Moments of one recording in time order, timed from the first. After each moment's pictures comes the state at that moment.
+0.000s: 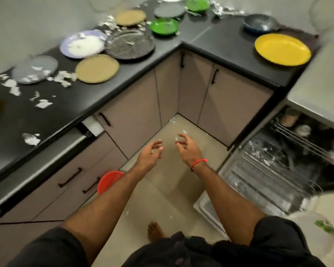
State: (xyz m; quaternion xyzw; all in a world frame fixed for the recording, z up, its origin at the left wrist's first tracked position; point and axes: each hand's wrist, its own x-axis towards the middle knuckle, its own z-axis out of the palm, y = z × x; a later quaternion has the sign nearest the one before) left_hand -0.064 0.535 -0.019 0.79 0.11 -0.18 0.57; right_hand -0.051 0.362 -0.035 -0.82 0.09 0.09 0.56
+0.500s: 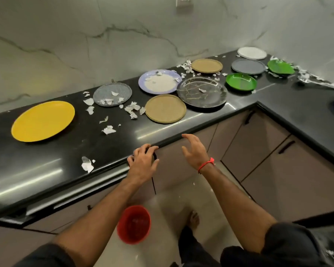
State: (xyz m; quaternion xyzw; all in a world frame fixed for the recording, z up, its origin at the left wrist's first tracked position) left_hand 0.078 0.749 0.016 0.97 0.13 0.02 0.21; right_hand 0.178 0.553 0.031 -0.89 -0.22 0.03 0.41
